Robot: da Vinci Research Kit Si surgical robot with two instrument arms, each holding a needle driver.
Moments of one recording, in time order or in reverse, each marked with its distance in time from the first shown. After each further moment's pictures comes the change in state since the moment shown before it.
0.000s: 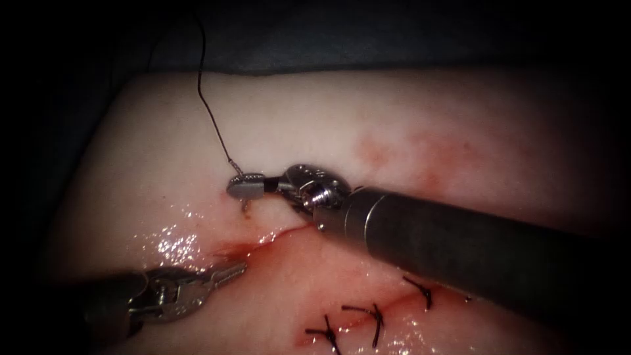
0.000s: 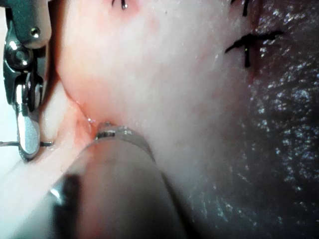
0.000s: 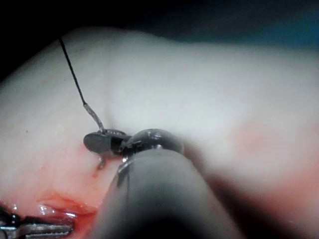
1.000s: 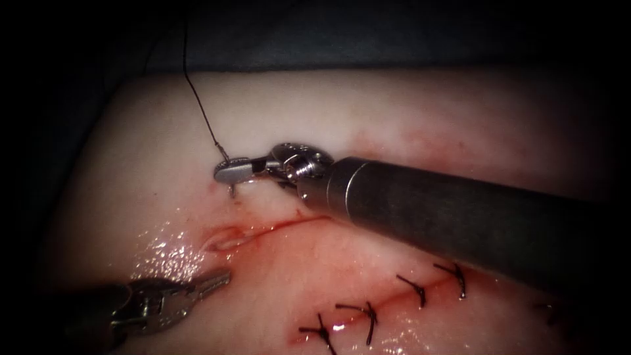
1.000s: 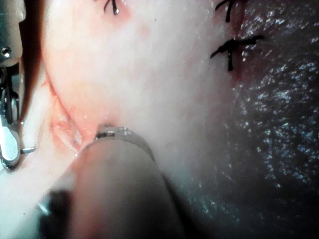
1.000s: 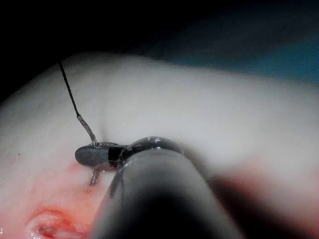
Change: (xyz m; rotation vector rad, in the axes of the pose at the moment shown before) right arm 0.005 0.001 0.003 0.174 -0.130 -0.023; left arm -0.001 0.000 -0.003 -0.006 -0.001 0.006
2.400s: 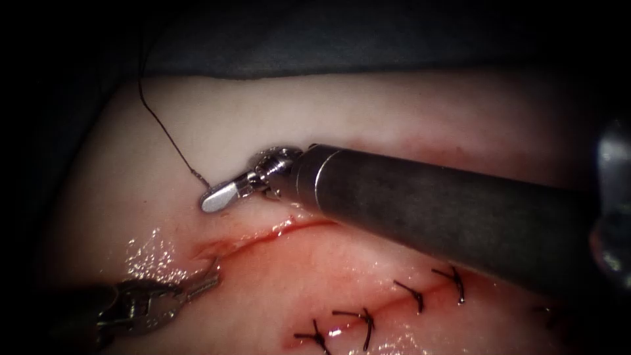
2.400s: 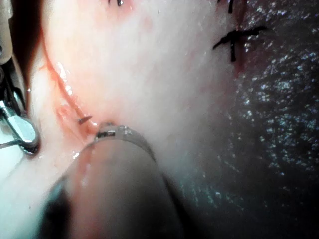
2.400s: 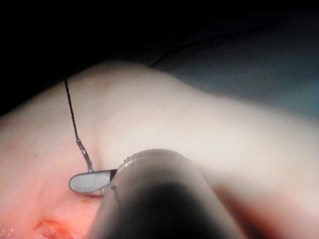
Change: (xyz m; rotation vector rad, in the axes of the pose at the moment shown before) right arm -0.004 -0.002 0.004 0.217 -0.085 0.176; left arm -0.002 -0.001 -0.001 -0.008 -0.010 -0.007
